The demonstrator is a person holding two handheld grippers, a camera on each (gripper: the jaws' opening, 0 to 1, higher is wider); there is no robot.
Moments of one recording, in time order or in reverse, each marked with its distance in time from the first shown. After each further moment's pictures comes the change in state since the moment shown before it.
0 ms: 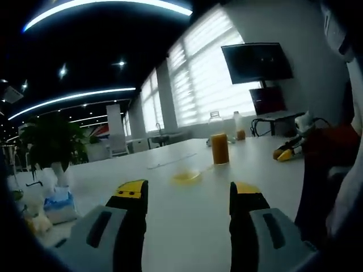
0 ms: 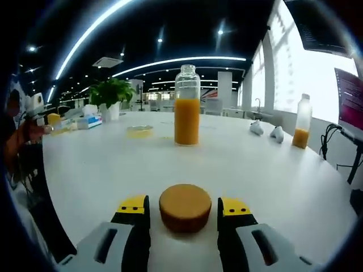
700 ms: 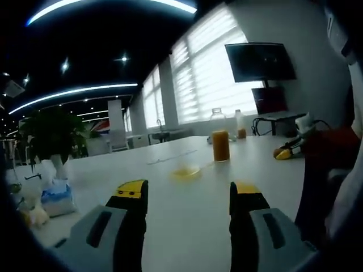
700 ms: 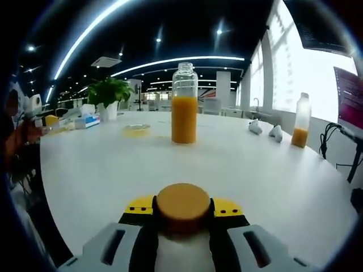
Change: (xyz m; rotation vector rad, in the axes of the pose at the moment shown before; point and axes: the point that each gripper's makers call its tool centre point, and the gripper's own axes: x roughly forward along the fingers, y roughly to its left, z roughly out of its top) left arm 0.001 0.004 -0.012 -0.033 0.021 0.007; right arm 0.008 -0.005 -0.006 0.004 0.000 -0.020
